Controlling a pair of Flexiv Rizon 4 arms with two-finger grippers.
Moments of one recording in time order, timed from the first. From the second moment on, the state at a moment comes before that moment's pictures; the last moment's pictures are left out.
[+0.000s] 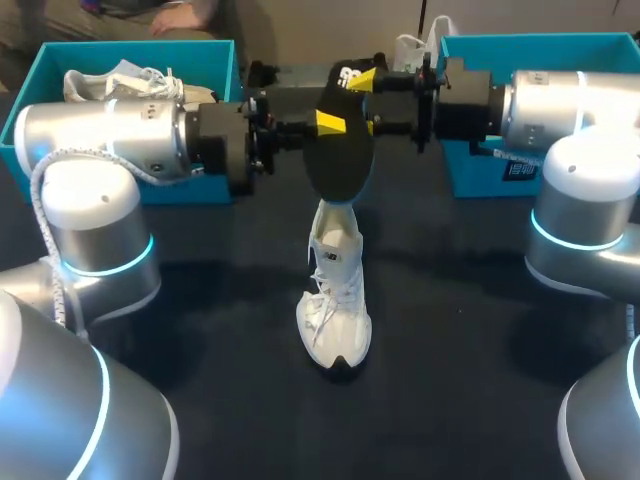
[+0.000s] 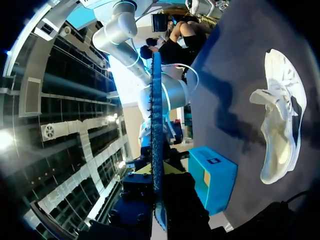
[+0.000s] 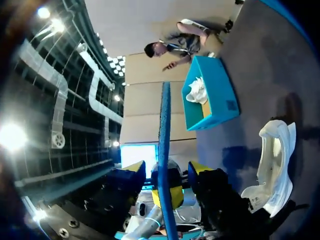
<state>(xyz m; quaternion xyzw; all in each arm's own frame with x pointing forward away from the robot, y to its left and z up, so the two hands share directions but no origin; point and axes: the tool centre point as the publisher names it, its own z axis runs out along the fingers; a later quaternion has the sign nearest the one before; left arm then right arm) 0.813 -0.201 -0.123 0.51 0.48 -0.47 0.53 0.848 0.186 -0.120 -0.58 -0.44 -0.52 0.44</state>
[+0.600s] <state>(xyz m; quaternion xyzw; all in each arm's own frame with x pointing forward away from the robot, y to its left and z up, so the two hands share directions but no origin) 0.803 -0.160 -0.125 0.50 0.51 -0.46 0.53 0.820 0.130 -0.130 -0.53 -0.52 -0.50 0.44</state>
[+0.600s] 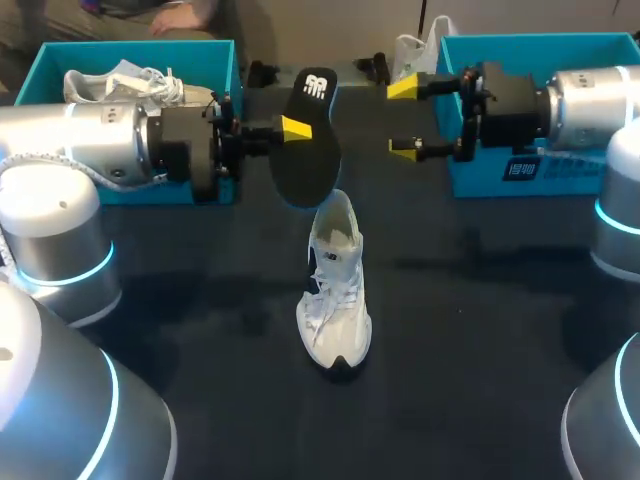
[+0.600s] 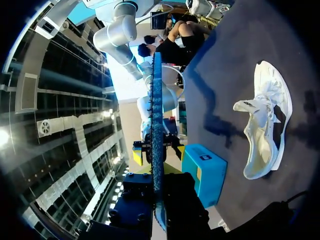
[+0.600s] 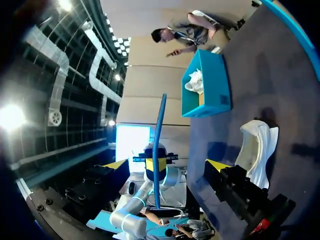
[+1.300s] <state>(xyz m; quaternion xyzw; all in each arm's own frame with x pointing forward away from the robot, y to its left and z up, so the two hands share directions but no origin) 0.799 -0.148 -0.122 0.51 0.52 -0.45 0.52 0.812 0.097 -0.136 -0.51 -0.53 -0.49 0.46</state>
